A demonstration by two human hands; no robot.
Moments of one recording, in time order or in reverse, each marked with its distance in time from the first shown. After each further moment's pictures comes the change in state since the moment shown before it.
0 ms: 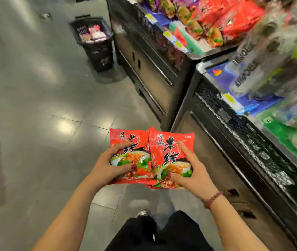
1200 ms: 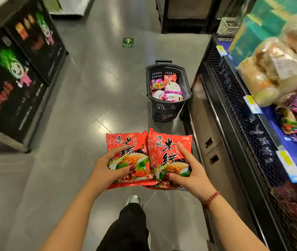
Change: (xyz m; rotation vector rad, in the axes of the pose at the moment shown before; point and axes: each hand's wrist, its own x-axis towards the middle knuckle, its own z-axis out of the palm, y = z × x) left_hand 0.465 0.096 -0.422 -0.167 0.509 -0.046; right_hand 0.702 -0.247 0.176 0.043 -0.426 -0.072
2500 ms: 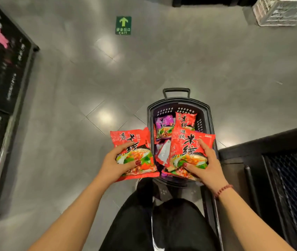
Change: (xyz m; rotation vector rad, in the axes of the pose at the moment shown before) left_hand 0.743 0.091 -0.056 0.007 0.018 -0.173; right_hand 0.727 -0.071 -0.169 -0.210 0.187 0.209
